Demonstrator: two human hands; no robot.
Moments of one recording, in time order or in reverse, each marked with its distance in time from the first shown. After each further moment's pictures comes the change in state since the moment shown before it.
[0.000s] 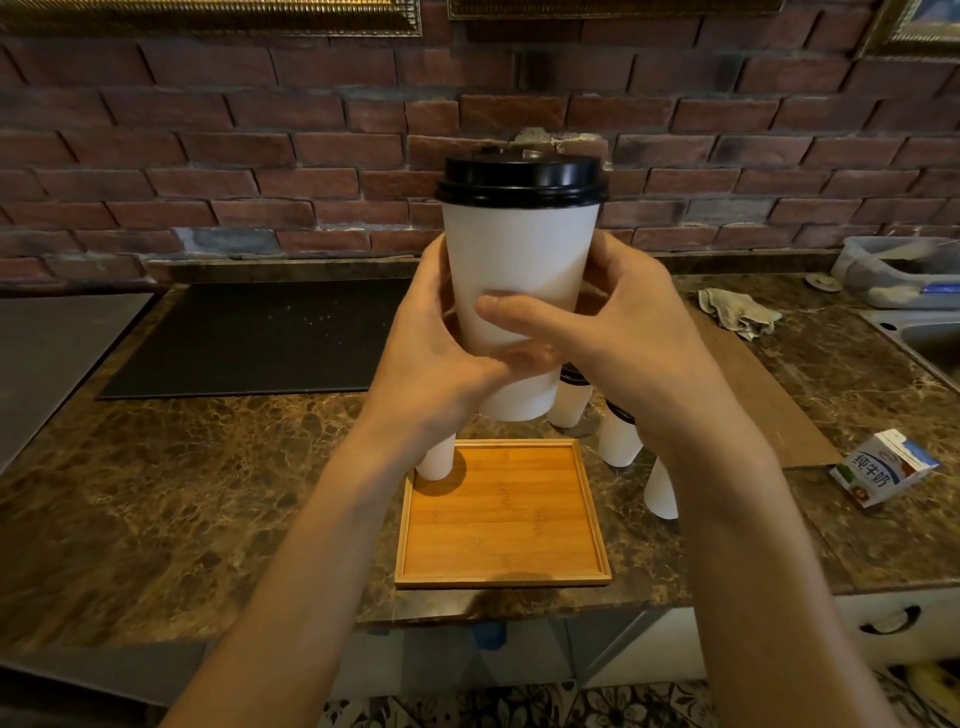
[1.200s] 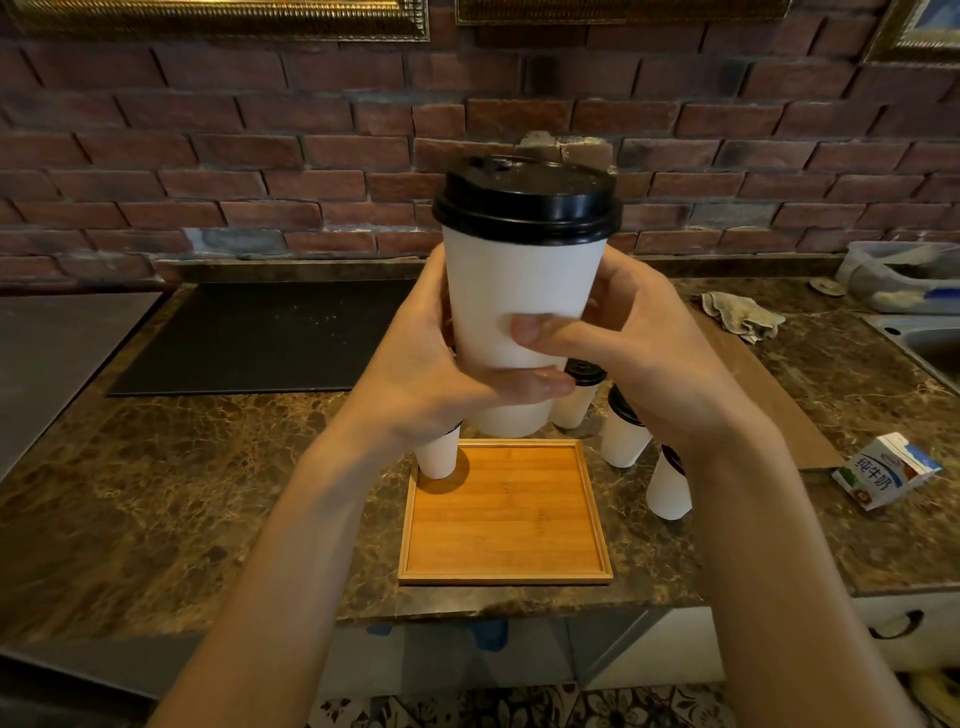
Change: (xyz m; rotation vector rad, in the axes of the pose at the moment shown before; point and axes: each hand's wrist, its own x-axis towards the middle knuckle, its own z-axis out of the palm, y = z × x) left_hand -0.006 0.007 -0.013 0.000 -0.152 0.010; right_hand -0.003 0.008 -0.011 0.189 -0.205 -0.090
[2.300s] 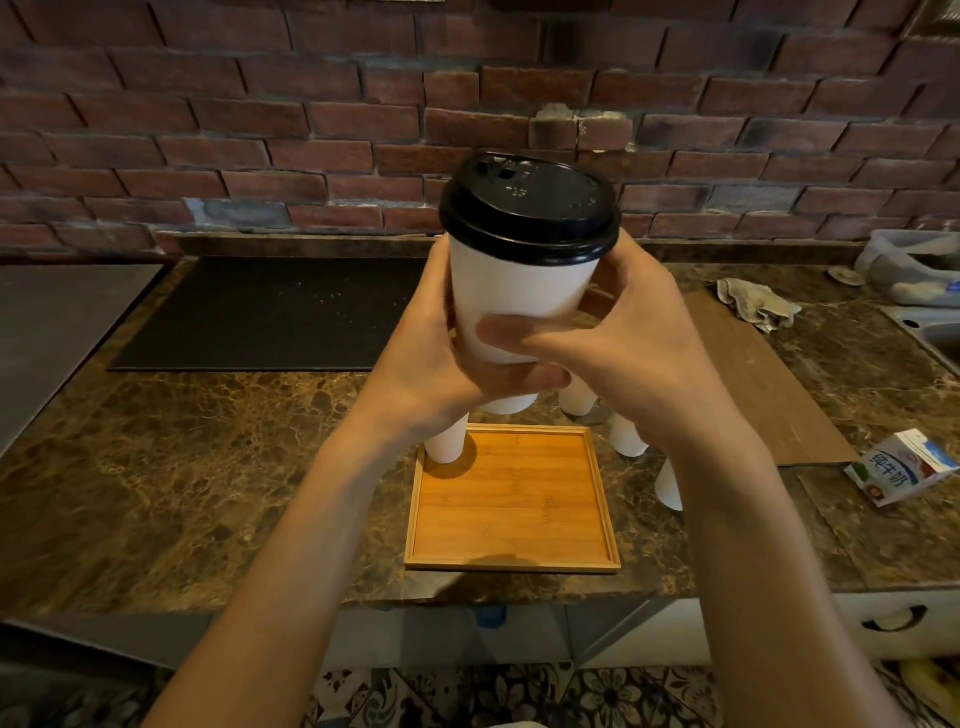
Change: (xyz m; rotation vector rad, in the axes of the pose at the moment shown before) left_hand 0.003 -0.030 -0.009 0.065 0.025 0.067; right_hand 0.014 0.017 0.020 -0.226 0.166 -0.008
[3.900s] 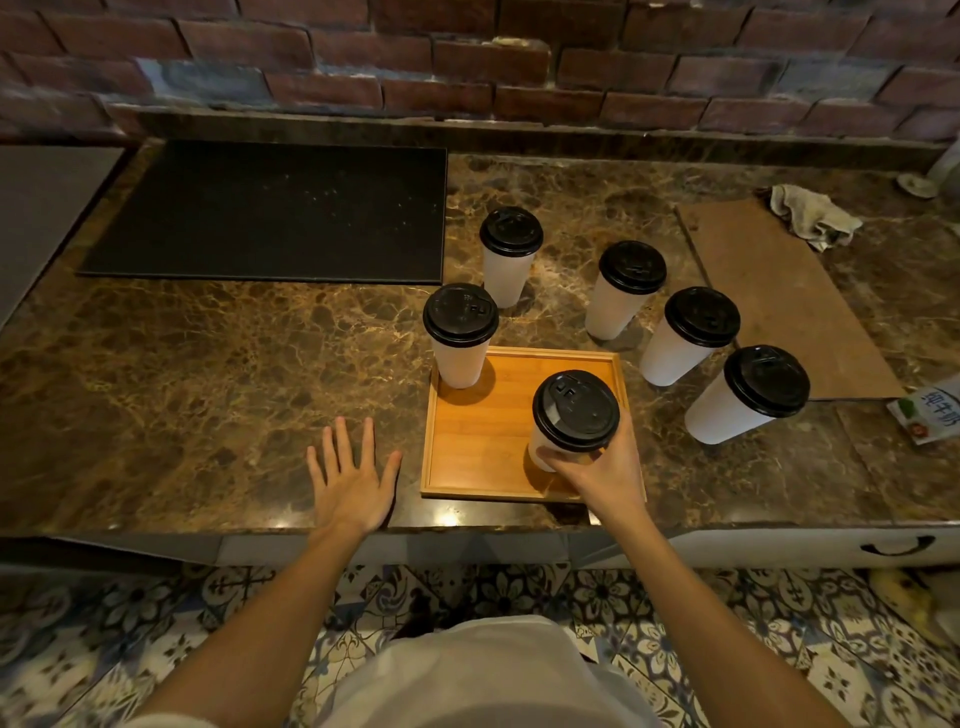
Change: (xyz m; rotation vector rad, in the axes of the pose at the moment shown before) left_hand -0.203 -0.259 -0.027 1.113 -0.192 -1.067; right_hand -0.106 0.268 0.075 -0.007 0.126 0.517
